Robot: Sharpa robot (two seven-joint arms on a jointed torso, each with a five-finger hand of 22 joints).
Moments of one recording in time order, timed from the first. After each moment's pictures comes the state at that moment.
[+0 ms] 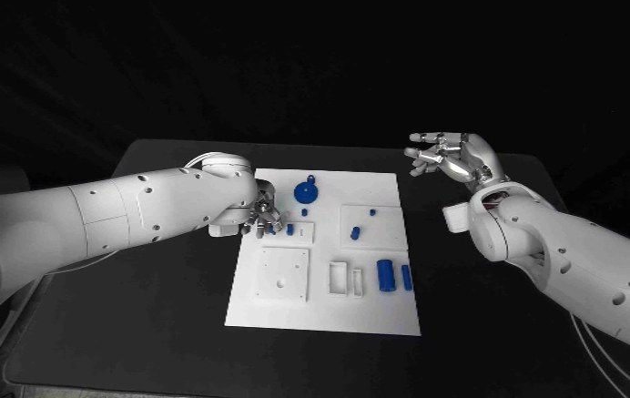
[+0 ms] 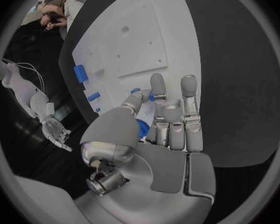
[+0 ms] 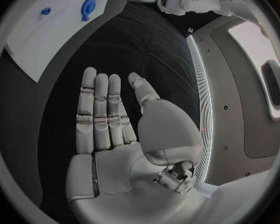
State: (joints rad) left arm 1.41 -0.64 -0.24 1.26 -1.10 0.22 -0.60; left_hand 1.02 0.18 0.19 -0.18 0.75 0.86 0.08 0.66 0.61 1.39 -0.06 0.56 0.32 1.33 -0.12 1.30 0.65 0.03 1.24 -0.14 0.45 1.31; right arm 0.91 -0.71 0.42 1.30 -0.77 -0.45 0.28; right_hand 1.19 0.00 0.05 -0.28 0.40 1.01 0.12 0.06 0.06 1.26 0.02 0.51 0.24 1.18 0.00 0.57 0.57 0.09 1.32 -0.02 0.19 0.32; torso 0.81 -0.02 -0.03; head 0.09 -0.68
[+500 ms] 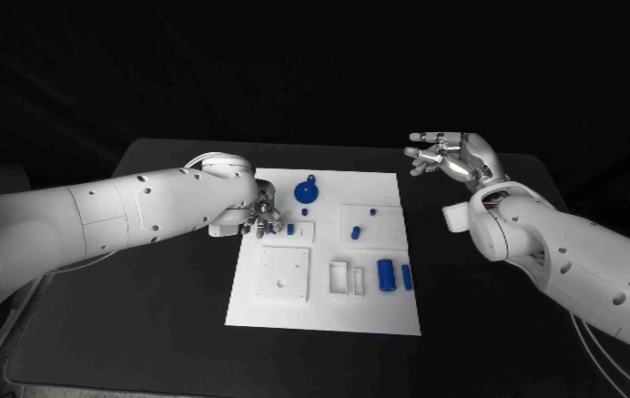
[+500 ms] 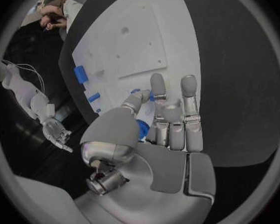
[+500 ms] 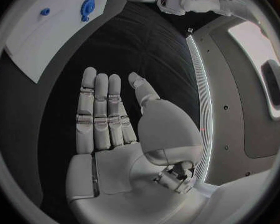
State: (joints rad) left arm 1.41 -0.65 -0.24 1.27 -1.11 0.22 -0.60; left_hand 1.01 0.18 0.19 -0.18 0.75 0.86 0.08 0.66 0.61 1.39 -0.06 0.55 0.32 1.33 -0.12 1.30 0.66 0.03 1.24 -0.14 0.45 1.31; right arm 0.91 -0.71 0.42 1.30 -0.77 -0.45 0.28; right_hand 1.19 0.00 0.05 -0.28 0.40 1.01 0.12 0.06 0.06 1.26 0.02 0.51 0.24 1.18 0.00 0.57 0.57 0.09 1.32 -0.02 0.20 0.31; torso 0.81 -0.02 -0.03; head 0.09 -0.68
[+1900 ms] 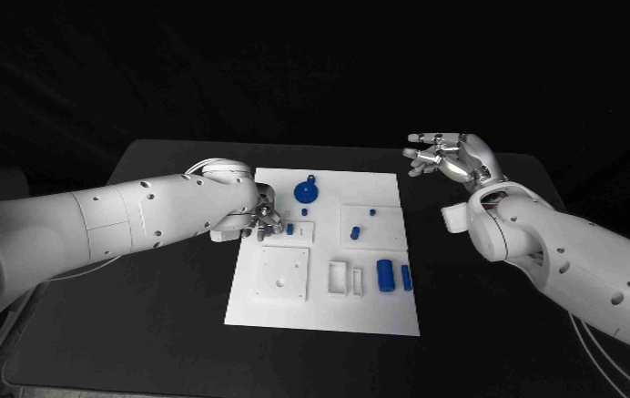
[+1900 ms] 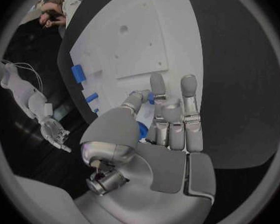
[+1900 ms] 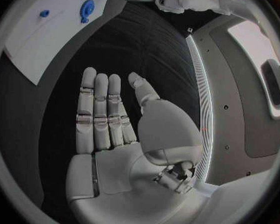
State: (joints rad) left arm 1.39 -0.64 -0.24 1.26 -1.11 0.19 -0.60; left_hand 1.02 0.17 0.19 -0.18 0.71 0.88 0.07 0.63 0.58 1.40 -0.07 0.54 0.32 1.35 -0.12 1.28 0.67 0.03 1.25 -0.14 0.44 1.31; right arm 0.91 -0.70 0.42 1.30 -0.77 -0.44 0.28; right_hand 1.19 0.00 0.05 -0.28 0.40 1.01 0.12 0.06 0.06 1.26 0.02 0.51 0.23 1.17 0.00 0.57 0.57 0.09 1.32 -0.02 0.21 0.29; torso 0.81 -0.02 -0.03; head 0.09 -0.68
